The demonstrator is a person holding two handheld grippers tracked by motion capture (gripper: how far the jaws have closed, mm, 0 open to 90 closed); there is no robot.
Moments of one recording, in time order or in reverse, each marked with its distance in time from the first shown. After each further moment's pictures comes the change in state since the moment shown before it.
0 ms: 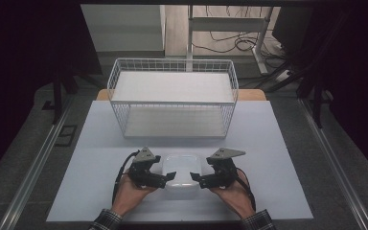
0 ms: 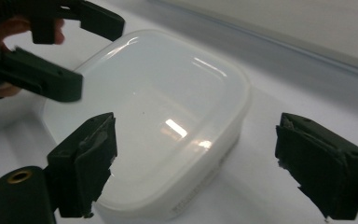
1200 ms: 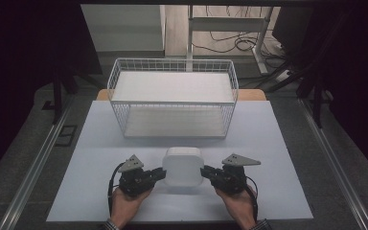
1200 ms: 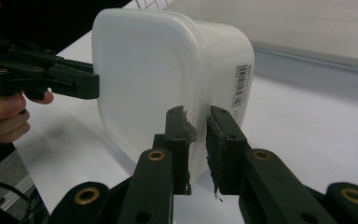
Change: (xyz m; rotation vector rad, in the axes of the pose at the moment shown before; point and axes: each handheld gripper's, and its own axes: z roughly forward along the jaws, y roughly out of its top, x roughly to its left) left arm -0.017 -0.018 -0.035 -0.112 0.012 -0.133; right arm 0.014 -0.010 -0.035 -0.112 -0.020 0.120
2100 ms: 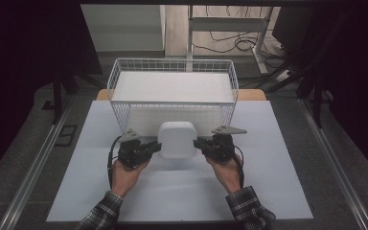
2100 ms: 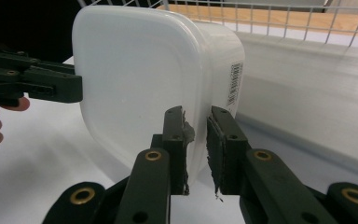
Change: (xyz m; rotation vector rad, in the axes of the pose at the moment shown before) left arm 0.049 0.060 0.017 -0.031 0.101 0.012; right arm -0.035 0.062 0.056 -0.038 -0.034 -0.020
